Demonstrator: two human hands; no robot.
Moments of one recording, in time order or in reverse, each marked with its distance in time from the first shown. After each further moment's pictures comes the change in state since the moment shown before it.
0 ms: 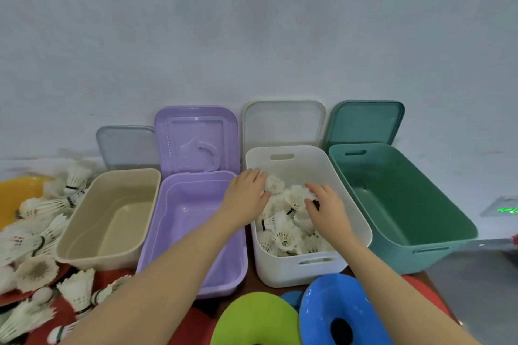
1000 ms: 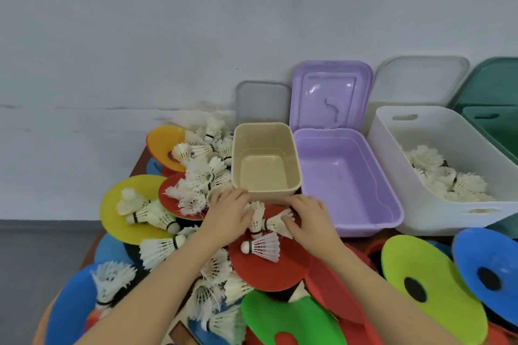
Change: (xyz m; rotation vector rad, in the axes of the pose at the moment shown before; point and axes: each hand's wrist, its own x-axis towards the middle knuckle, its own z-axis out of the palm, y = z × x) left_hand -0.282 -0.271 -0.061 -0.076 -0.119 -0.164; right_hand -0.136 -0.277 0.210 0.027 -0.192 -0.341
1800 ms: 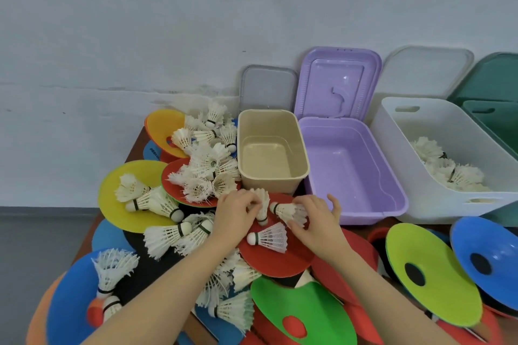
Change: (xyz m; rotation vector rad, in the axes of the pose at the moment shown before) left_hand -0.014 -0.012 0.034 -0.336 0.247 -0.087; right_hand -0.025 -0.007 0.024 -0.154 0.076 0.058
